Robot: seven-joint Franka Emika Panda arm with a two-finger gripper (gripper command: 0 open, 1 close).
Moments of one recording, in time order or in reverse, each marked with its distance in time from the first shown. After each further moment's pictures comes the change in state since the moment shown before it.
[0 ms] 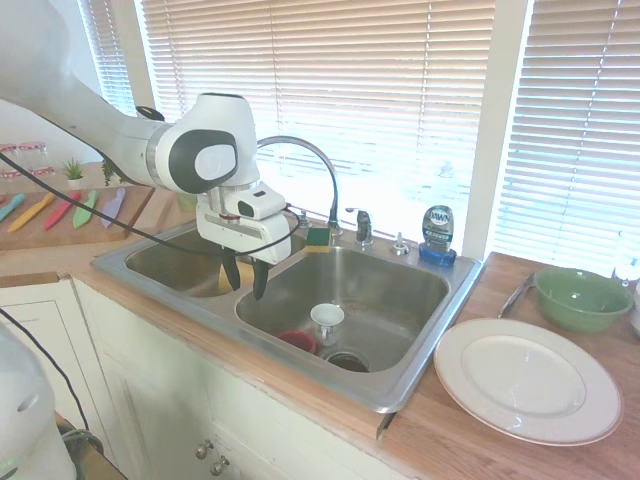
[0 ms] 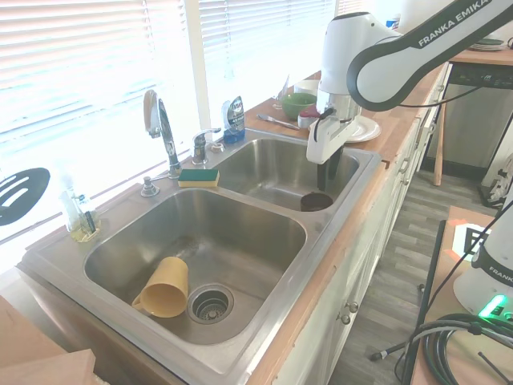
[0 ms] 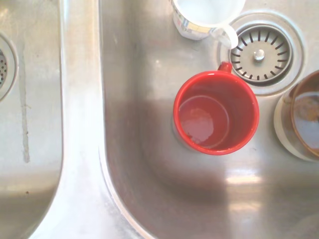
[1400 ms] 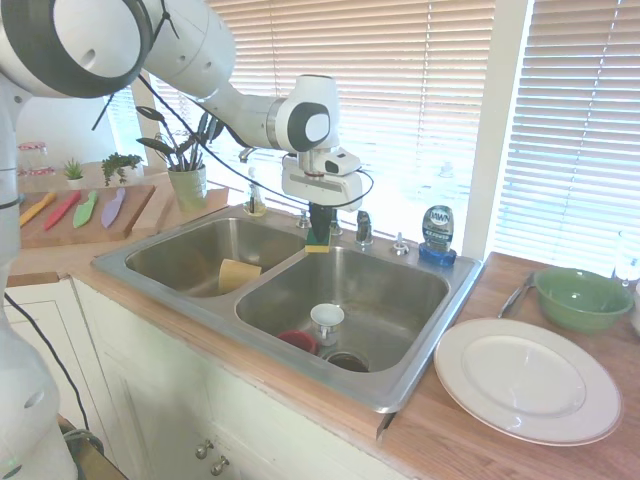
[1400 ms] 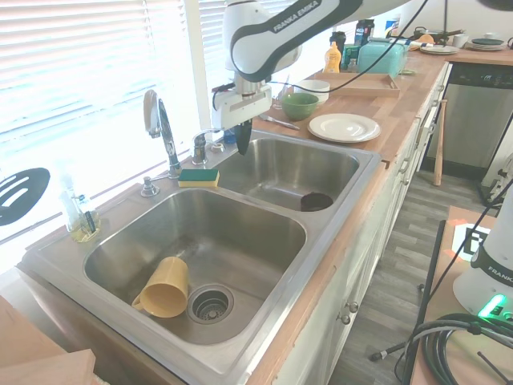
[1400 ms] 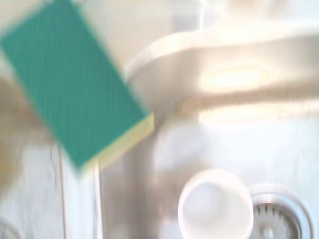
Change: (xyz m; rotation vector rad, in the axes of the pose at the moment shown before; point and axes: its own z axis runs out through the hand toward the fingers) arm 0.178 -0.183 -0.016 0.024 0.014 0.052
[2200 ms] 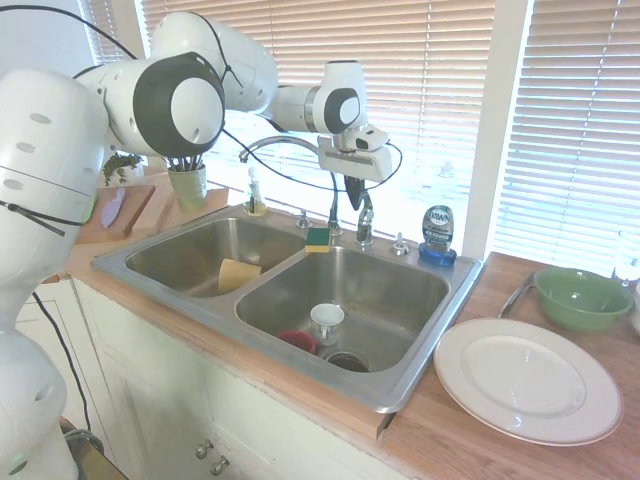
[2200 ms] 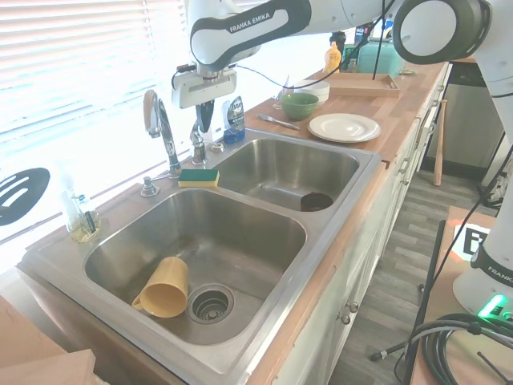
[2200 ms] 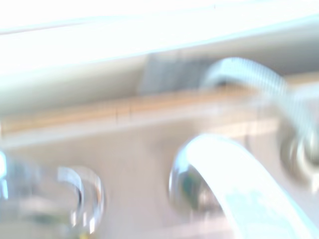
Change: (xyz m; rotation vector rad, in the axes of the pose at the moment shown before) arm 0.069 -0.077 -0.029 0.135 0.145 0.068
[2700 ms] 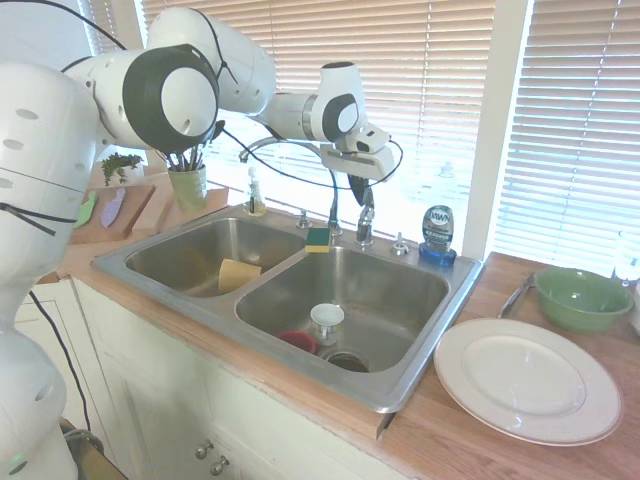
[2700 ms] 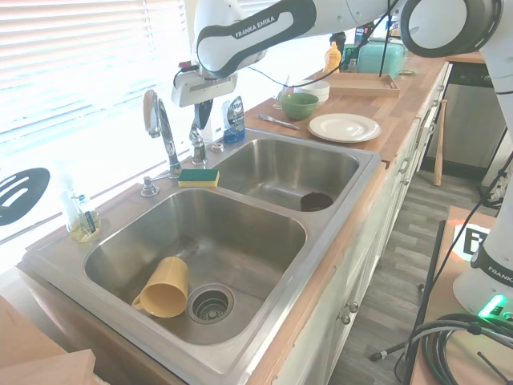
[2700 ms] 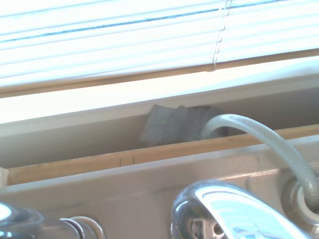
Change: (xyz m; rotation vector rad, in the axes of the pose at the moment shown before) arm -0.002 0.007 0.000 0.073 0.050 0.000
